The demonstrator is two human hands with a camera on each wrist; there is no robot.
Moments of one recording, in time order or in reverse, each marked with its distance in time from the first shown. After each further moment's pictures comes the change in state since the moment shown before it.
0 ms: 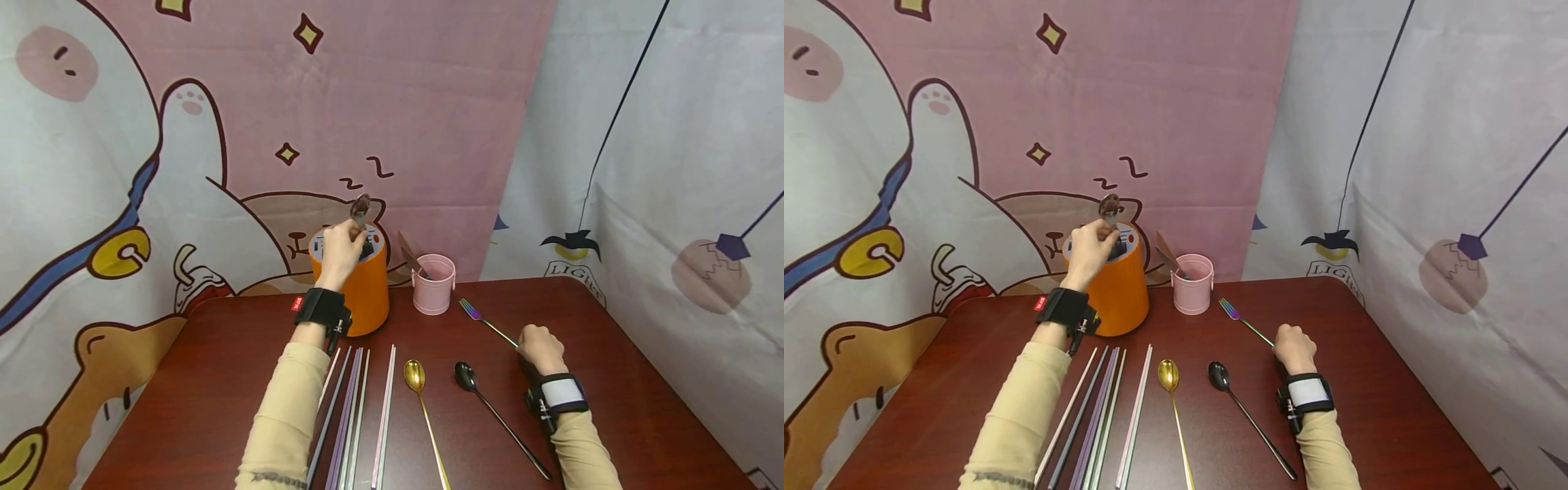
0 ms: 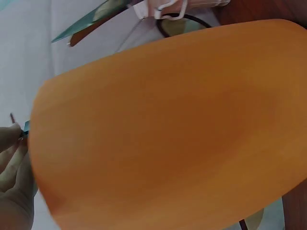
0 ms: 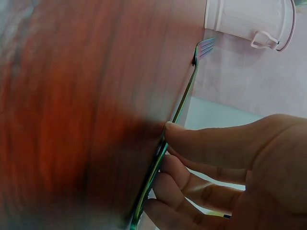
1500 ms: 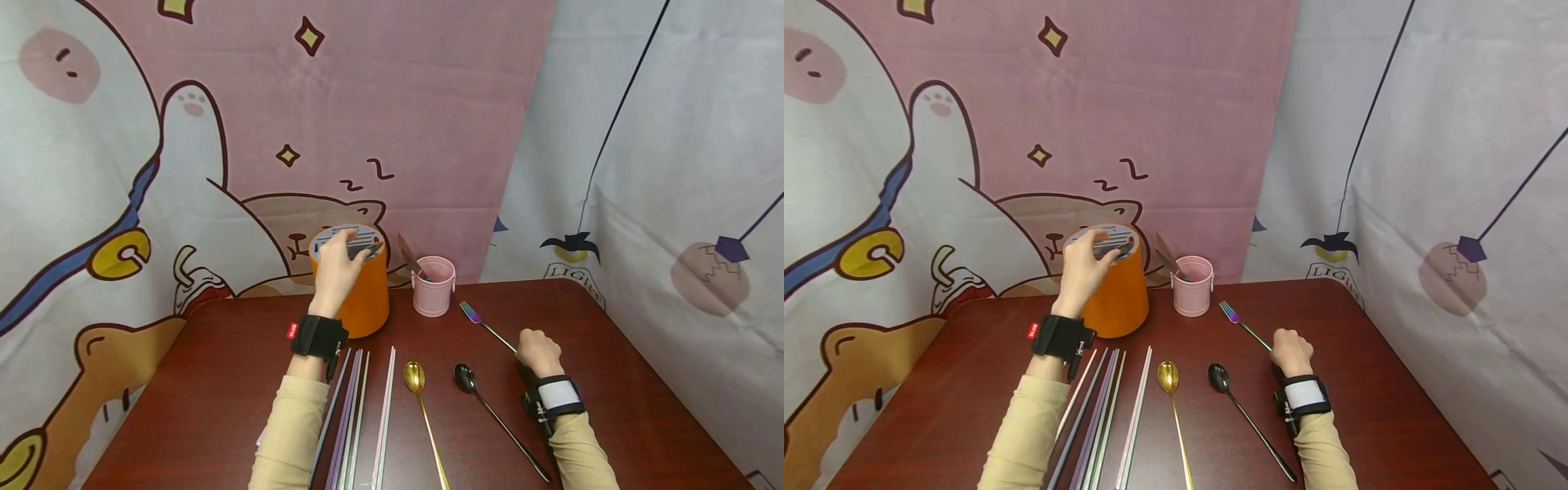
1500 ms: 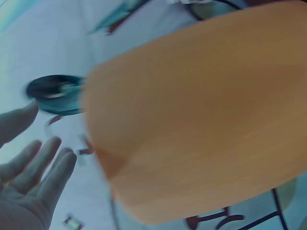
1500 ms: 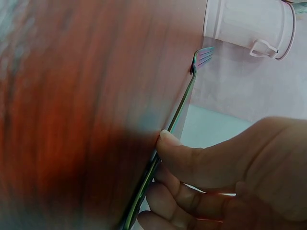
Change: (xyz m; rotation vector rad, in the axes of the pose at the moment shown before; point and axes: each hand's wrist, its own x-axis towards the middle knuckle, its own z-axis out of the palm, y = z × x) left_hand -0.033 0.013 -0.014 0.017 -0.001 -0.012; right_hand -0.003 -0.008 -0.001 -0.080 -0.032 -0.022
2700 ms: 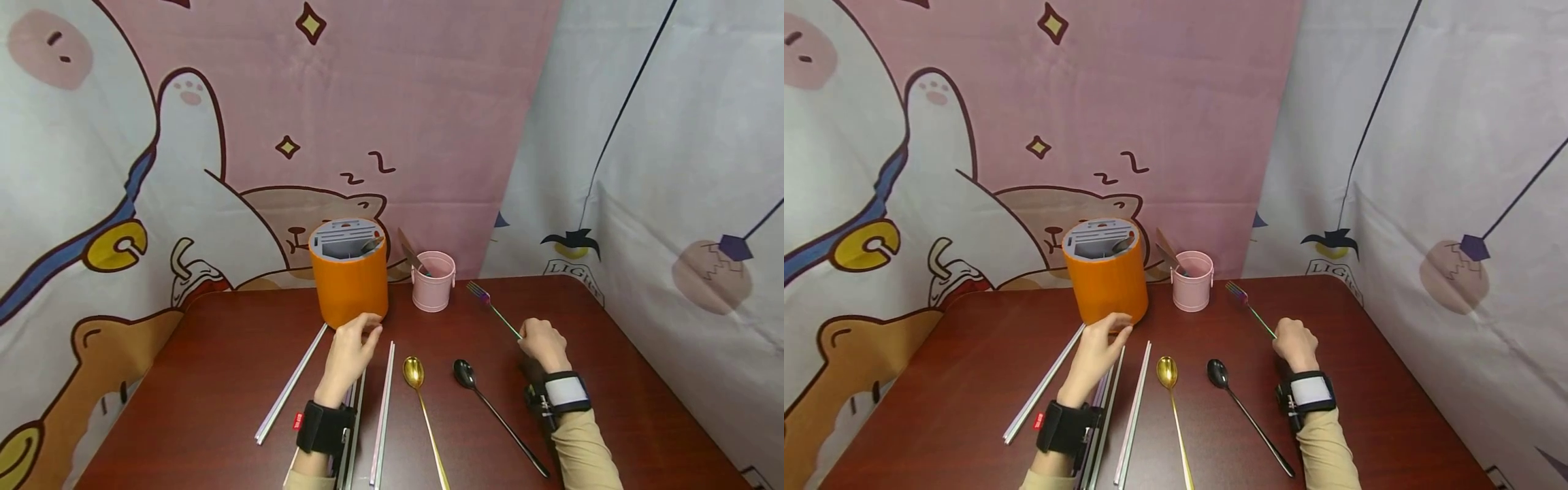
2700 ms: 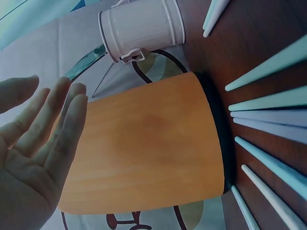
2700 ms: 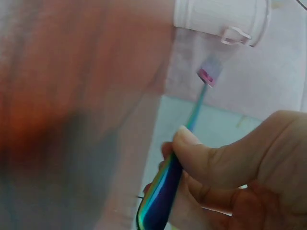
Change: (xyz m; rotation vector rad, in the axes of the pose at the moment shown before) left_hand -0.128 -0.031 0.041 -0.078 -0.105 0.064; right_hand -0.007 0.000 -0.017 0.102 0.068 -0.045
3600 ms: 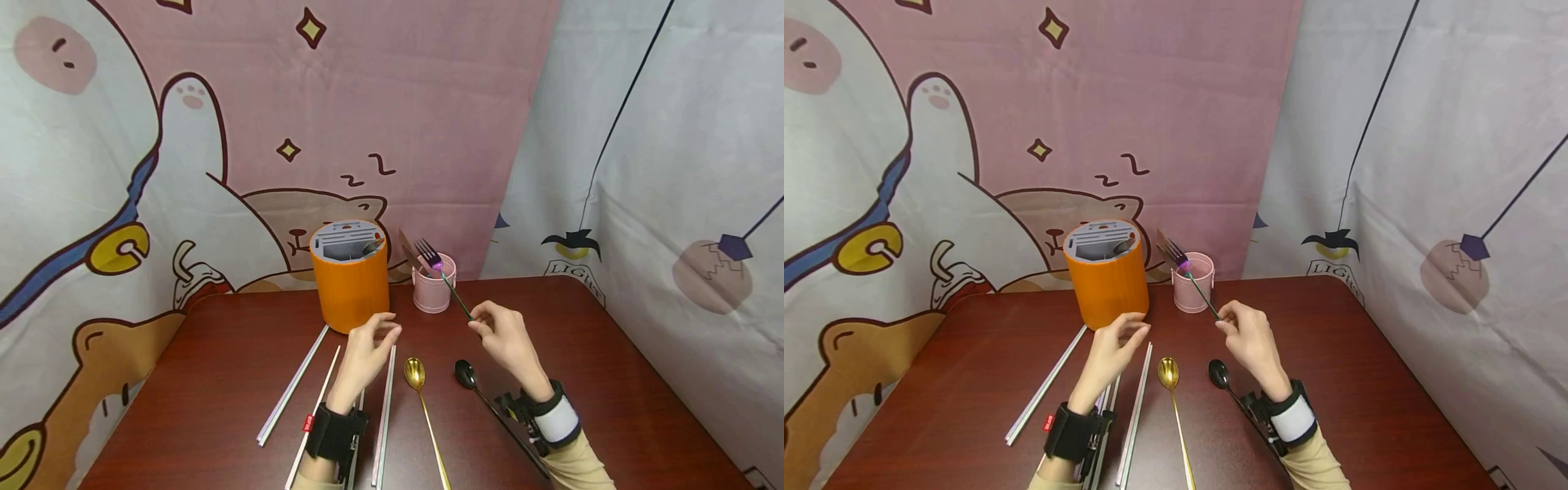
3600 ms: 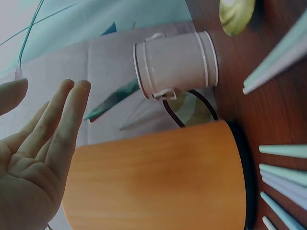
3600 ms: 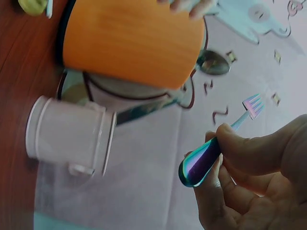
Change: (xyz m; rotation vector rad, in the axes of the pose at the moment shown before) left_hand 0.001 0.029 0.003 -0.236 -0.084 -0.076; right_hand -0.055 -0.109 -0.032 0.387 0.297 -0.367
